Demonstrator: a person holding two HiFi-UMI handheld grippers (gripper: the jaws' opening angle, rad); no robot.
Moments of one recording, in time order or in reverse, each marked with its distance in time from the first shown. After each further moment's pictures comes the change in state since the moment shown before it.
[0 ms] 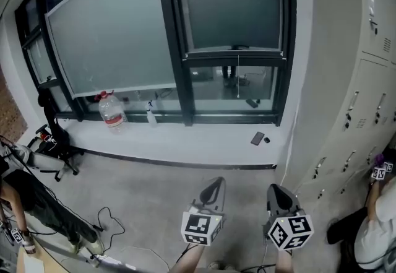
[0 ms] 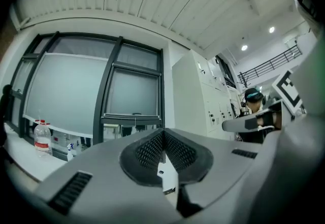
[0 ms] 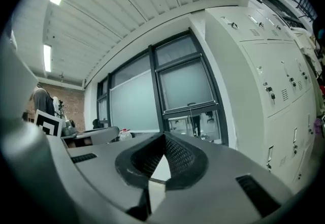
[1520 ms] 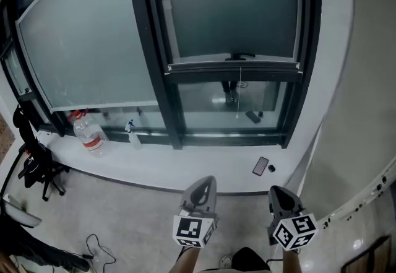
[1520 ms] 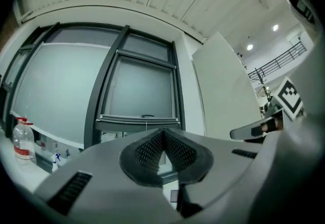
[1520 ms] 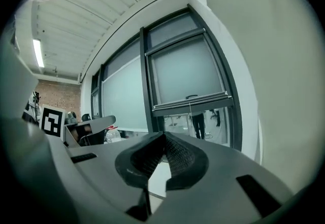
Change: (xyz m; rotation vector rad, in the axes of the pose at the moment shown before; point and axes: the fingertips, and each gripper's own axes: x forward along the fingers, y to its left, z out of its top) left arm 0.294 0.182 -0.021 -0.010 -0.048 0.033; right arm 0.319 -0.127 0.017 -0.031 0.078 0.044
